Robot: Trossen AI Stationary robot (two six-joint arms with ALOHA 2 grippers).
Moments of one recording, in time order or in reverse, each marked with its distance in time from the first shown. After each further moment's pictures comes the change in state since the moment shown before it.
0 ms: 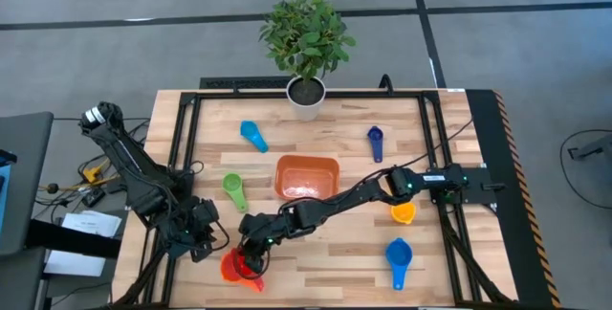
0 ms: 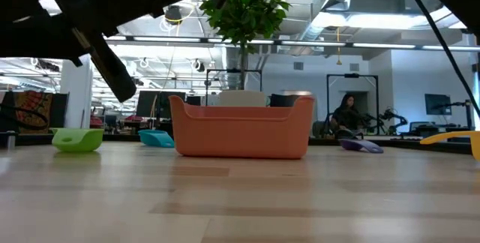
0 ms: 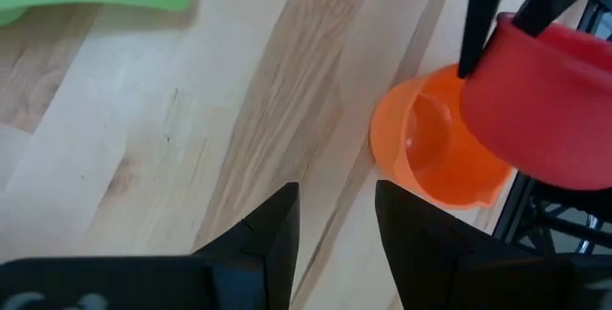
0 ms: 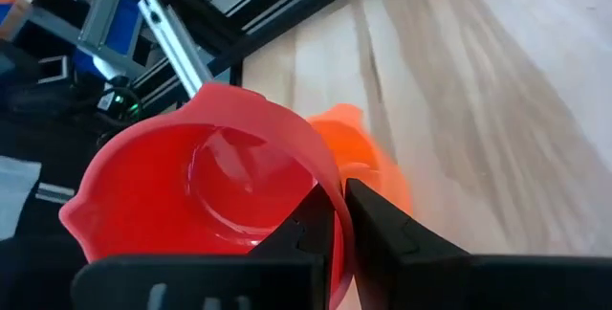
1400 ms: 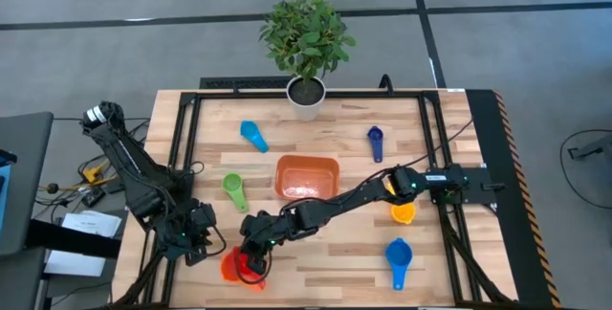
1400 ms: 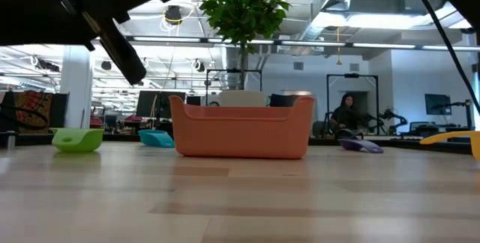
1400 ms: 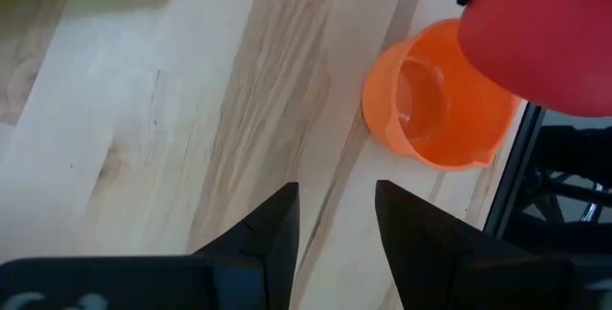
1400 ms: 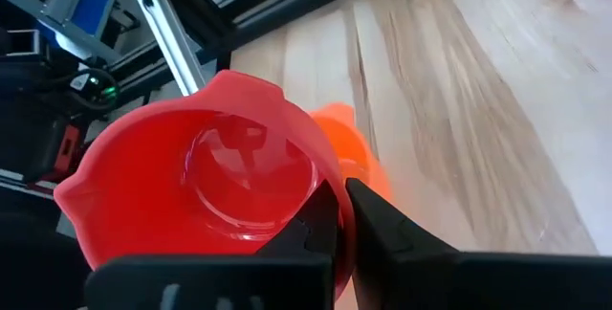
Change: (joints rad) left arm -0.037 0.000 0.000 0.000 0.034 0.037; right arm 0.009 -0.038 0.000 -0.070 0.069 -0.099
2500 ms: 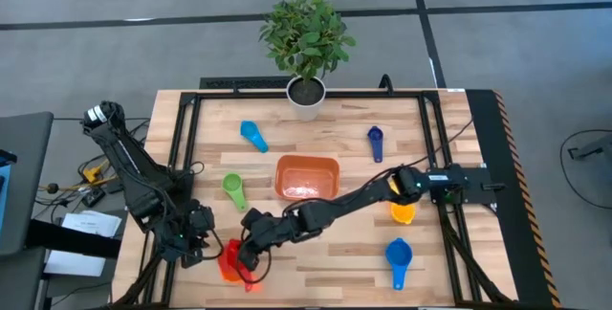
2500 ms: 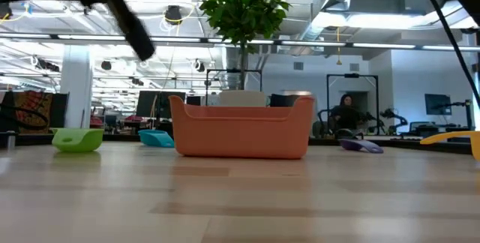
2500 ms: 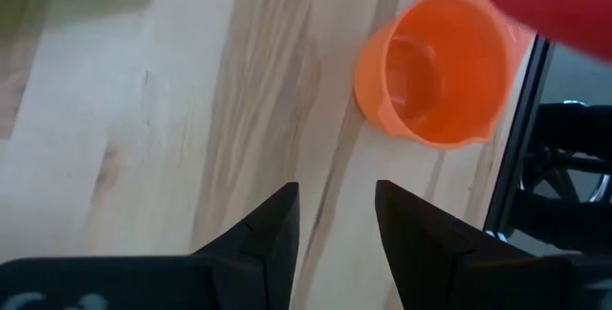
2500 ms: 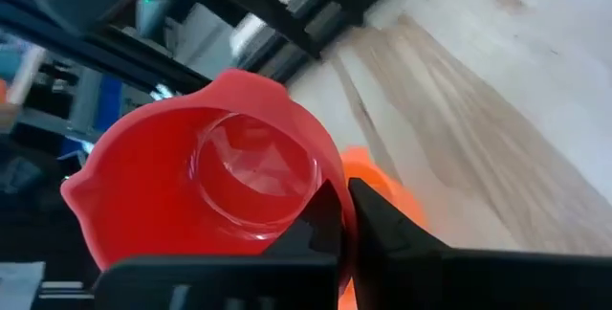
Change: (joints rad) left arm -0.019 0.000 0.000 0.003 0.012 0.060; right arm 0.027 -0.038 0.001 0.021 0.112 0.301
